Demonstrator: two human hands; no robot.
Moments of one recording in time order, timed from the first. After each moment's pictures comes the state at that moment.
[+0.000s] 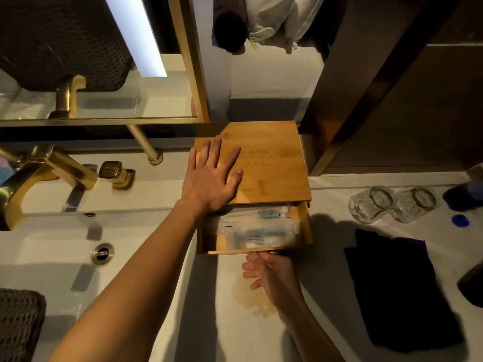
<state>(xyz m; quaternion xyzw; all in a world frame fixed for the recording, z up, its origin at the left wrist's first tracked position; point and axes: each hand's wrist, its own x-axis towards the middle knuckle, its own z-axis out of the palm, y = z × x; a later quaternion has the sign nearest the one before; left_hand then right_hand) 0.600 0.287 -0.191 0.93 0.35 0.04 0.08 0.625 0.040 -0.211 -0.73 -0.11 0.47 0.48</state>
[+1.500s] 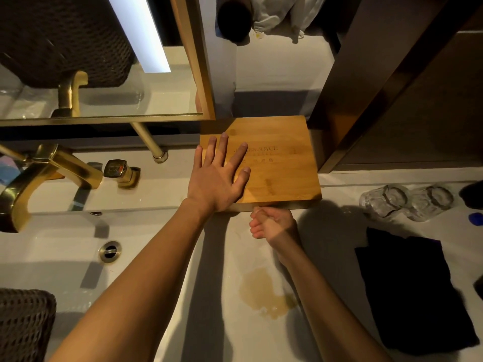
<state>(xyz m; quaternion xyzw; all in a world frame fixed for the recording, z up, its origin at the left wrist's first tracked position) 0.599 0.286 -0.190 0.94 0.34 0.04 0.07 0.682 0.130 -0.199 -0.67 -0.04 0.55 0.50</state>
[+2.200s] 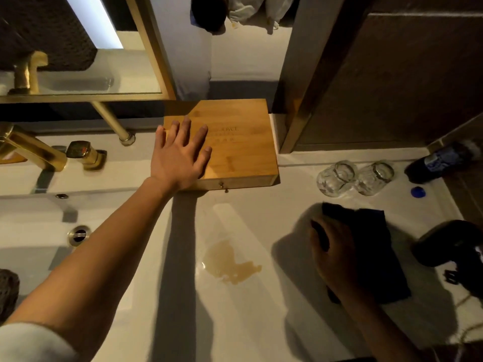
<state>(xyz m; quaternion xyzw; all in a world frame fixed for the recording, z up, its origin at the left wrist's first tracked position) 0.597 0.278 -0.181 0.93 0.36 0.02 0.02 0.747 -0.083 -0.220 -0.87 -0.38 0.01 0.31</state>
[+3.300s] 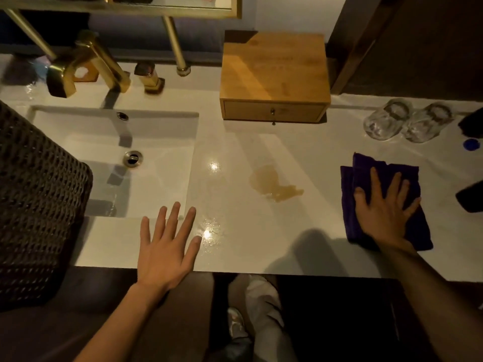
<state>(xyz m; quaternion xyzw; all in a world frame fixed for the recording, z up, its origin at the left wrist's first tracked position) 0.285 0.030 -0.260 0.88 0.46 -0.09 0.08 0.725 -0.142 -0.263 -0.96 -0.27 0.10 0.03</state>
